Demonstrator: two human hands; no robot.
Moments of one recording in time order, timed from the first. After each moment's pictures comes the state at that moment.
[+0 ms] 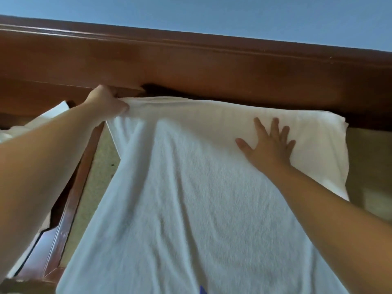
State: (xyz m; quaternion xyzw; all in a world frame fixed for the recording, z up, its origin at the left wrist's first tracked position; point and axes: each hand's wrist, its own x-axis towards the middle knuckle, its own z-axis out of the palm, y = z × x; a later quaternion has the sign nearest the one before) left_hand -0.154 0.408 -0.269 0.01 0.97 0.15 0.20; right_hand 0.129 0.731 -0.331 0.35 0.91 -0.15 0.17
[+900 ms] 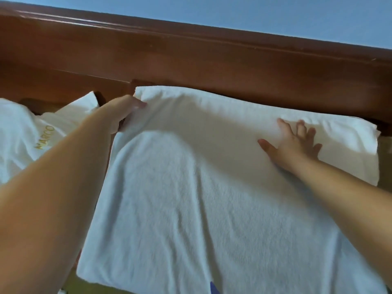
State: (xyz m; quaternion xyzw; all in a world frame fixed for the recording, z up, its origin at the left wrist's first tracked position) left_hand -0.146 0.358 -0.301 -0.21 0.84 0.39 0.32; right_hand 0.118 0.735 -0.324 0.37 0.90 -0.15 0.20
